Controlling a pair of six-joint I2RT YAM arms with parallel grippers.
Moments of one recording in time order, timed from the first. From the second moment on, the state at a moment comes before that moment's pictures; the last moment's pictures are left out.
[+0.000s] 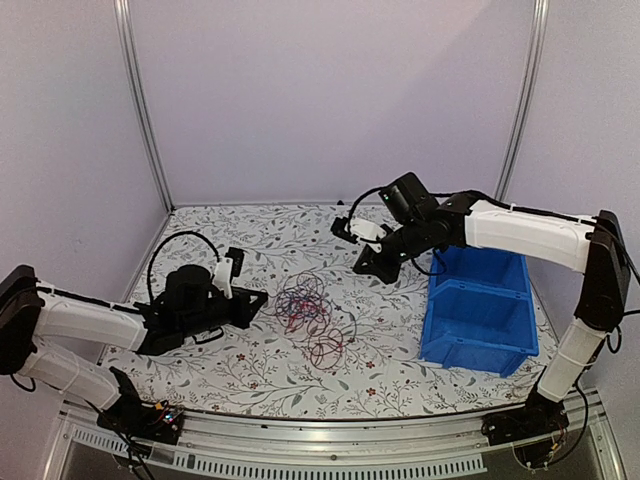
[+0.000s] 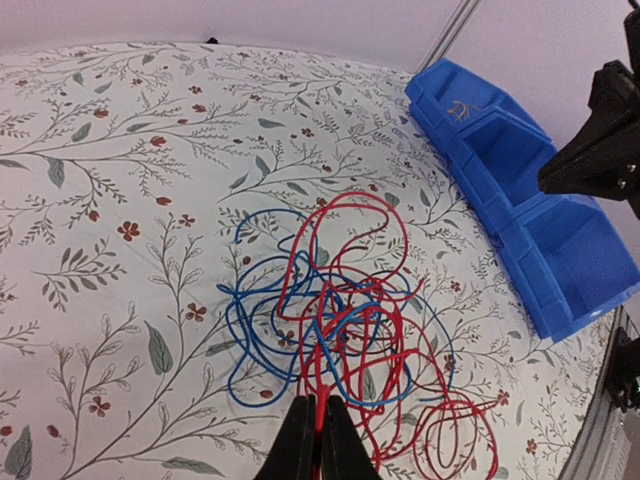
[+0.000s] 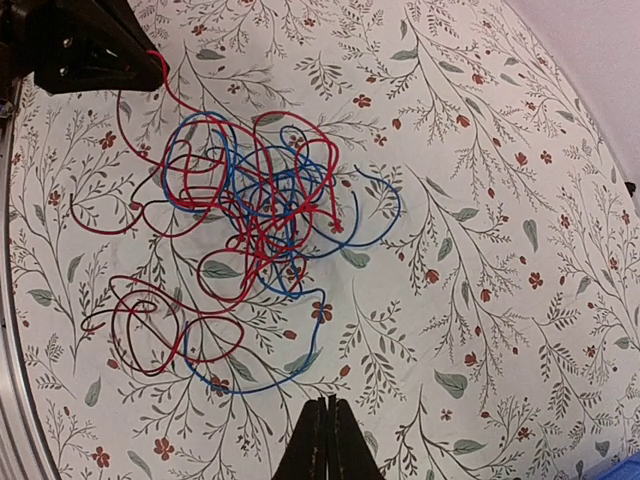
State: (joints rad) left arm -0.77 1.31 0.38 0.51 -0.05 -0.47; right arm 0.78 1.72 1.41 -0.56 -0.23 -0.42
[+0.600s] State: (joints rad) left arm -0.77 1.24 0.38 0.52 -0.01 -0.44; right arm 0.88 1.88 1.56 -0.55 -0.40 -0.48
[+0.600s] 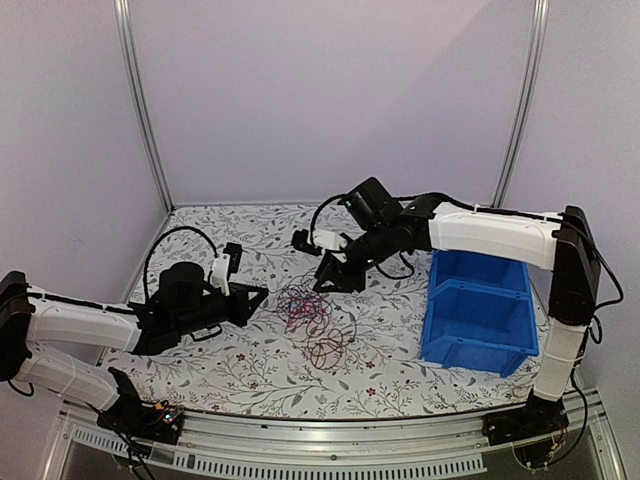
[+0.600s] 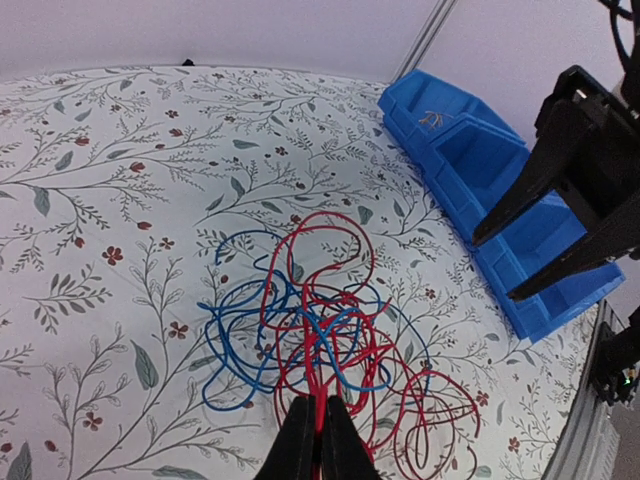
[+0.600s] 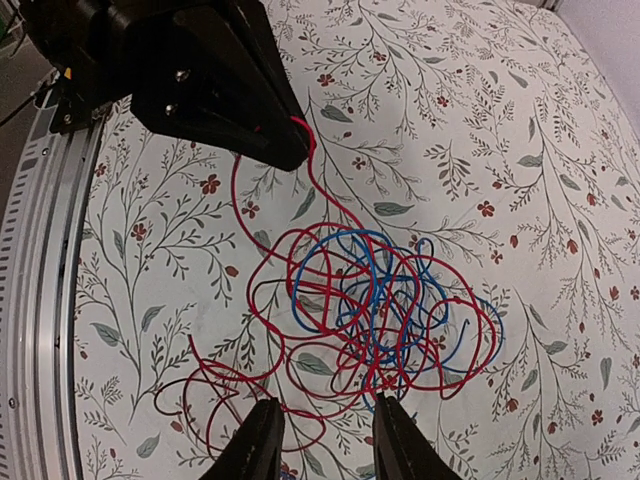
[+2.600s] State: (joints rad) left arm -0.80 1.46 0.50 0.44 -0.07 -0.44; right arm 0.76 1.56 1.48 -0.56 -0.44 -0.43
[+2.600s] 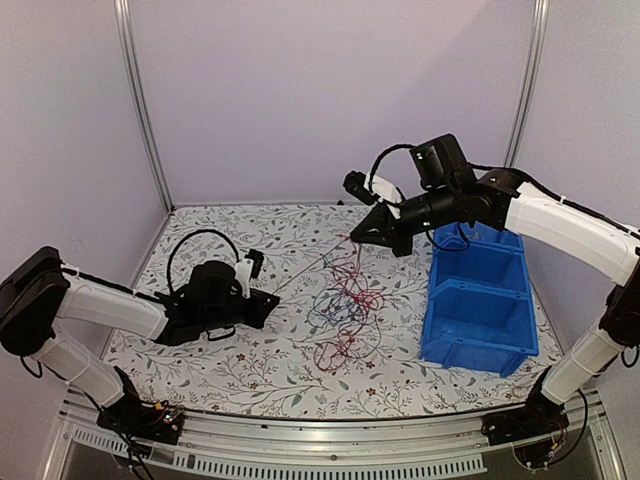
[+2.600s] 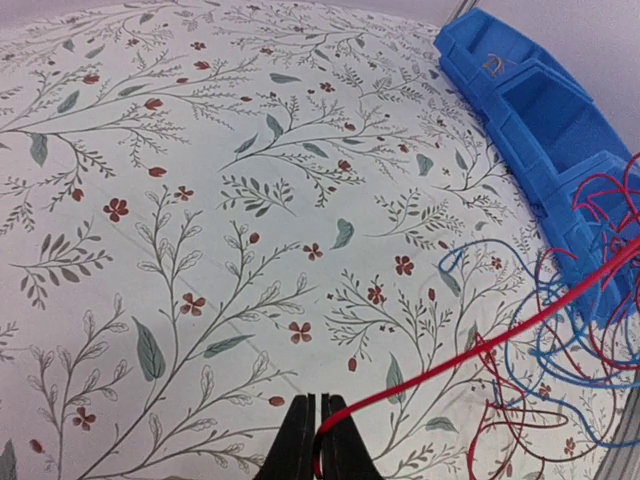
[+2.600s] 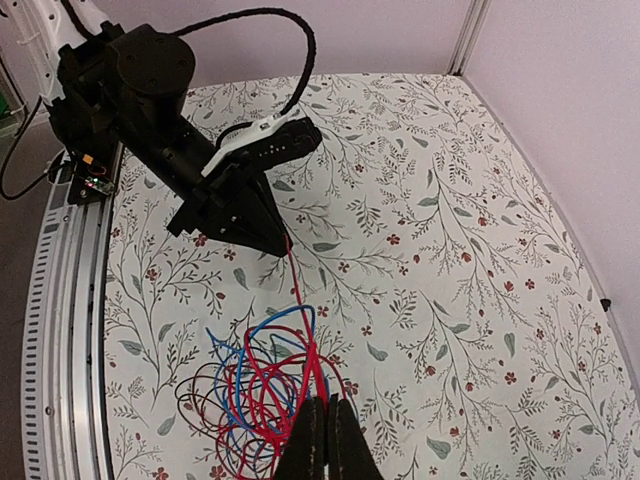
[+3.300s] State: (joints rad) left arm -0.93 1.26 0.62 0.33 -0.12 -0.45; right arm 0.72 1.52 1.17 -0.31 -0.50 -0.41
